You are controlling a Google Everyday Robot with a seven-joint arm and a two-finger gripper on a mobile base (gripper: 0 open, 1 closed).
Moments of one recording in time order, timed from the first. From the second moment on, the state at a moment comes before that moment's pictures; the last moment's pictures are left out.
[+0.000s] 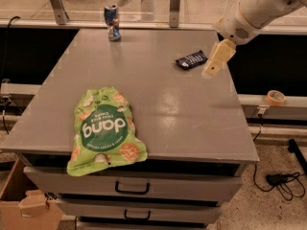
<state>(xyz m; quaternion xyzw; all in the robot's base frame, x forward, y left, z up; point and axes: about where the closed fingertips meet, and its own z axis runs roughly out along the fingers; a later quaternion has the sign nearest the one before) 0.657 -0.169 0.922 -0.59 0.75 0.04 0.29</state>
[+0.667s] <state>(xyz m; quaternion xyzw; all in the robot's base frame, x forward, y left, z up) 0.684 -0.162 0.902 -0.55 0.77 0.07 0.33</state>
